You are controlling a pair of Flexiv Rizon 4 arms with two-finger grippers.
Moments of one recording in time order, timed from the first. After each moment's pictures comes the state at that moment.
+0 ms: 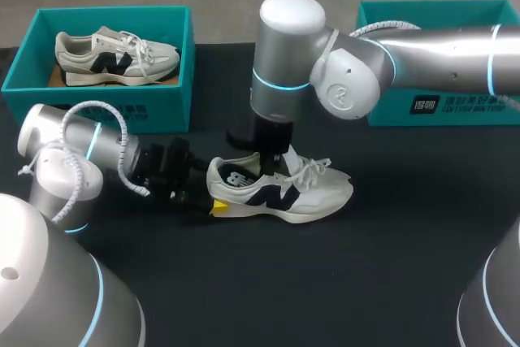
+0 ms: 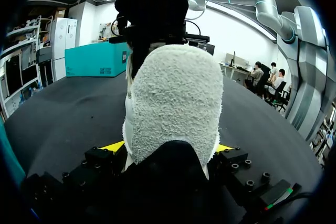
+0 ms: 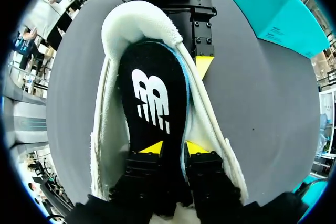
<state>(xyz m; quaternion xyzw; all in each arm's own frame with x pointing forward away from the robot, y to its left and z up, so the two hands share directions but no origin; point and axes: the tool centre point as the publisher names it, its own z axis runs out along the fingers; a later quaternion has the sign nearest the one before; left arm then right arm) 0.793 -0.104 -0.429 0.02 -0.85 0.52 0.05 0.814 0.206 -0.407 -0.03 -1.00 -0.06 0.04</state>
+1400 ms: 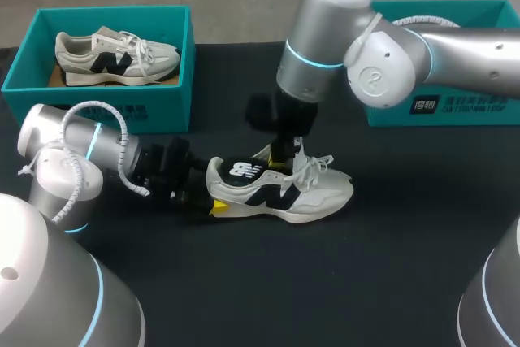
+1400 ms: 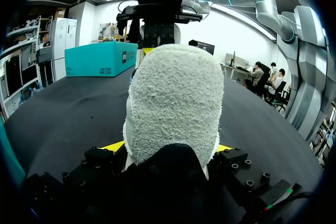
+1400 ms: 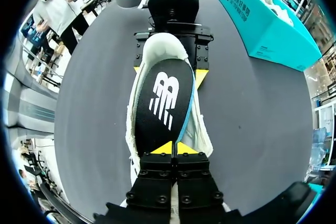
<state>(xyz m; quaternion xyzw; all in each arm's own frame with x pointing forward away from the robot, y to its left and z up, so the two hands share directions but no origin) 0.793 -0.104 -0.429 0.02 -0.85 0.52 0.05 0.819 0.188 -0.359 0.00 -0.99 -0.13 0.04</state>
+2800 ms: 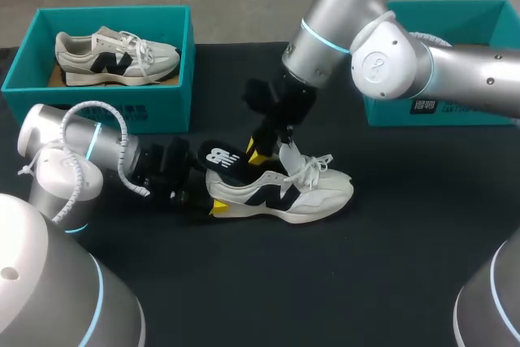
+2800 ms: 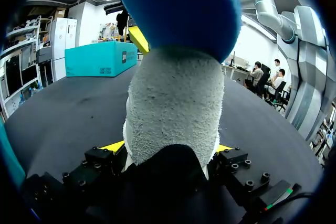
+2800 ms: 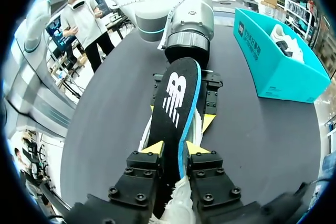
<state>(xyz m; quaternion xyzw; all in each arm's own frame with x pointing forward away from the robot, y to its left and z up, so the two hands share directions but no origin) 0.793 -0.104 -0.429 0.02 -0.85 0.52 0.05 0.817 0.230 -0.339 0.06 -0.96 -0.26 0.11</state>
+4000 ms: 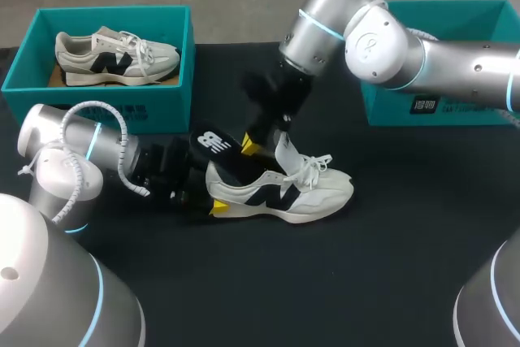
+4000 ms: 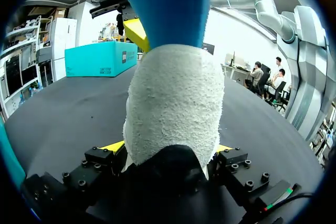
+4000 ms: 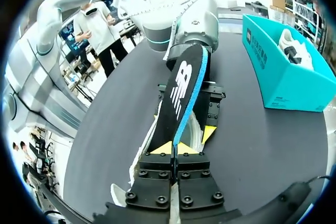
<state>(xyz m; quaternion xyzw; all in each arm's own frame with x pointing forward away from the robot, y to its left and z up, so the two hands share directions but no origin) 0.793 -0.104 -0.429 0.02 -0.85 0.52 0.05 0.828 0.244 -0.327 0.08 -0.94 -0.30 0.16</state>
